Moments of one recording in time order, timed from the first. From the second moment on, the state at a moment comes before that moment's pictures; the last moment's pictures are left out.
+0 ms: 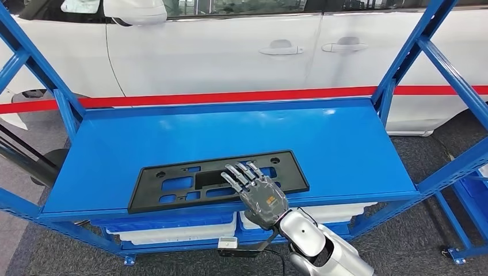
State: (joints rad) left arm 0.14 -0.37 0.92 -0.84 -0.97 -0.21 -0.45; right arm -0.41 -0.14 0.89 -1.48 1.18 -0.23 0.14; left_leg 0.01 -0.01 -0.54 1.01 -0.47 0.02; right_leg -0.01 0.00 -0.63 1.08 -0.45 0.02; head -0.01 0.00
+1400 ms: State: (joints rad) left arm 0.07 -0.36 1.08 -0.76 -1.06 -0.19 -0.50; right arm -0.43 0.00 0.81 -1.45 0.42 -0.16 0.04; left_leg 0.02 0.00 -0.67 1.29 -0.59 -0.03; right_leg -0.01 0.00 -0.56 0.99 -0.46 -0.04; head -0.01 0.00
